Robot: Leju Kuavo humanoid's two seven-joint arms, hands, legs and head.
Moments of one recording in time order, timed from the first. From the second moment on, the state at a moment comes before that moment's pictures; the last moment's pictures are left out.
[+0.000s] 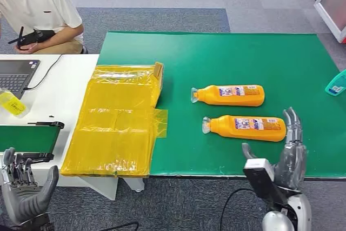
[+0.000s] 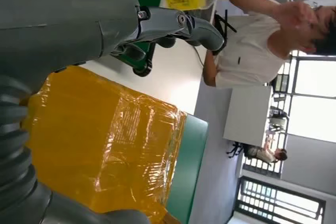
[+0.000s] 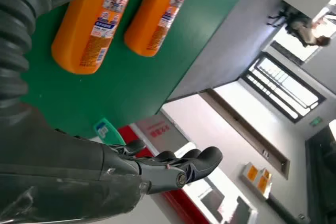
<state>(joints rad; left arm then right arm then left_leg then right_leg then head) 0.41 -0.36 0.17 -1.92 0.07 0.11 -0.45 0.20 0.33 -0.20 -1.92 0.98 -0.20 -0.42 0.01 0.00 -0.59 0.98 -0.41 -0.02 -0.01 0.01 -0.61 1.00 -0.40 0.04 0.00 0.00</state>
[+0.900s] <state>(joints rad) 0.41 -0.36 0.10 -1.91 -0.13 -0.18 -0.55 0.04 0.05 -0.04 -1.53 1.42 -0.07 -0.03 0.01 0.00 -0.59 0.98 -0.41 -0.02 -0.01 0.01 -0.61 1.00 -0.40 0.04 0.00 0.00</state>
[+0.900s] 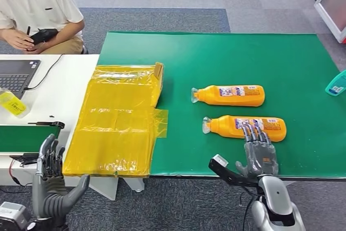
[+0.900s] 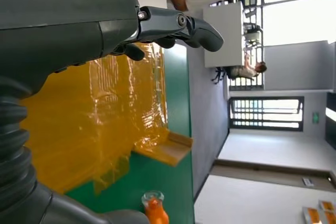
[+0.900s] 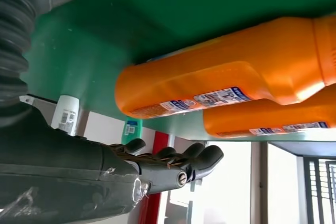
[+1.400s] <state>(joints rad) 0.40 -0.36 0.07 -1.90 -0.22 -0.24 -0.59 -0.14 -0.05 -0.04 -1.33 1.41 -0.03 -0.01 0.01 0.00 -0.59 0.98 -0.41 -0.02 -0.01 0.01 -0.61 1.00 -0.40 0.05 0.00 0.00</state>
